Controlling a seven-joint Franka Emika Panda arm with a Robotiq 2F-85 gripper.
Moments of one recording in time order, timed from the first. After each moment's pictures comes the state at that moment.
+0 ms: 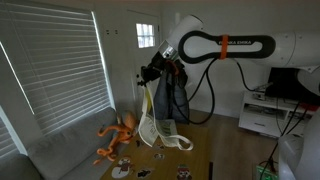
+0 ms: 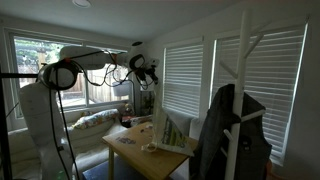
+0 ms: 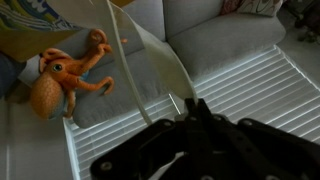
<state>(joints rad) 0.16 -0.18 -0.03 -1.72 0.18 2.29 0.33</state>
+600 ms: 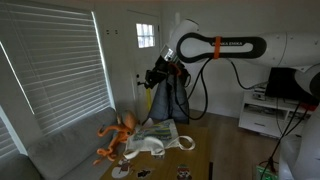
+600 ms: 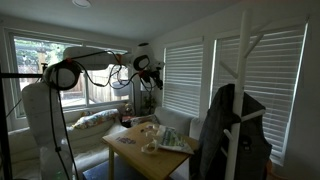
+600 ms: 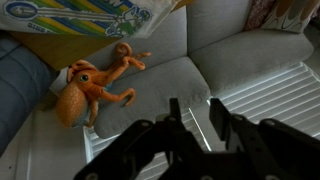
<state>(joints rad) 0.07 -0.15 -0.02 -1.70 0.17 2.18 0.27</state>
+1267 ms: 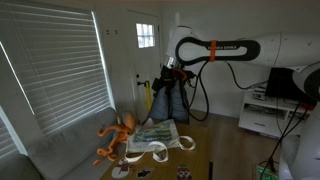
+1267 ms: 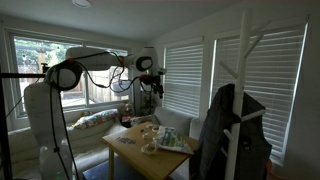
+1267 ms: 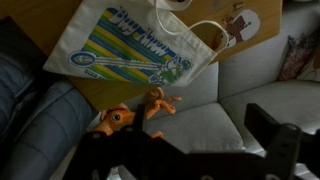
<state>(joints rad) 0.02 -0.13 -0.02 -1.69 0.09 1.92 0.24</state>
